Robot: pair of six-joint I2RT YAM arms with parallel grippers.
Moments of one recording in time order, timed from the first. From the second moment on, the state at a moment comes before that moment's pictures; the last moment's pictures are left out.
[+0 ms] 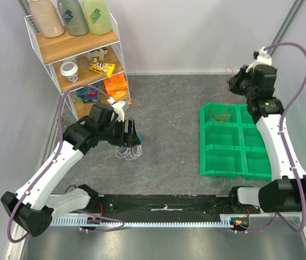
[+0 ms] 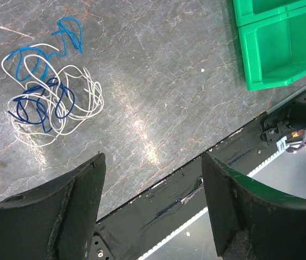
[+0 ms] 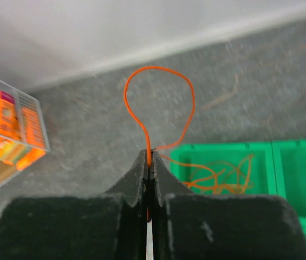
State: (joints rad) left arm -0.54 1.06 1.12 -0.86 0.24 -0.36; right arm 0.01 1.29 1.39 -0.37 -0.08 0.37
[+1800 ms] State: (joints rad) left arm -0.54 1.08 1.14 -0.87 0.24 -0.36; right arm -0.05 1.55 1.40 -0.76 0.14 0.27
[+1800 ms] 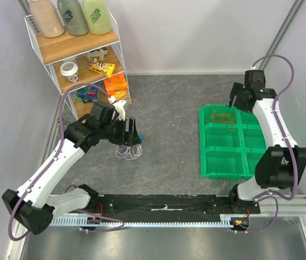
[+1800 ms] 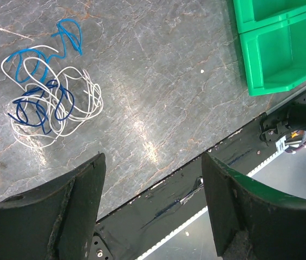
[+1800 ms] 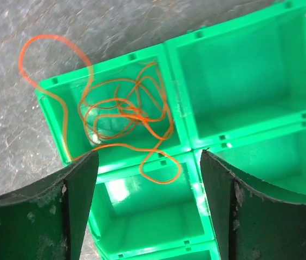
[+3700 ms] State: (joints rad) left arm -0.54 1.04 1.14 -0.87 0.24 -0.36; right arm 0.44 2.07 1.64 -0.63 0.35 0.08
